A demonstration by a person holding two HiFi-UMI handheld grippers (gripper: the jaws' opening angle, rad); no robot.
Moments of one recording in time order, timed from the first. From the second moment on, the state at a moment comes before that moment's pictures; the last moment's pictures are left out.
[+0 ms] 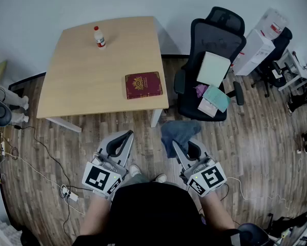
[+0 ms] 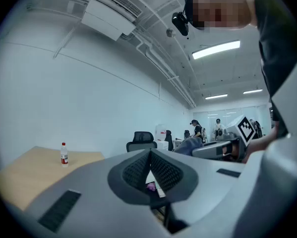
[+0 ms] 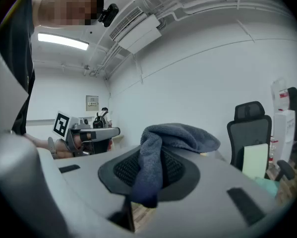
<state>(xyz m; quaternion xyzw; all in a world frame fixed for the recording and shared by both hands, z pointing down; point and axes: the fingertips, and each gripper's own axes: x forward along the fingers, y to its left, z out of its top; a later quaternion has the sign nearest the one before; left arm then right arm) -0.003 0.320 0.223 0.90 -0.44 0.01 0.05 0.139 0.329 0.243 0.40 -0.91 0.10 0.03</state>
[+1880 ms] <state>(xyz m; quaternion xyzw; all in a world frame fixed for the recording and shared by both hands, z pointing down) -0.012 0.086 0.314 0.80 -0.58 0.06 0.15 0.159 0.031 0.324 0.28 -0.94 0.18 0.08</state>
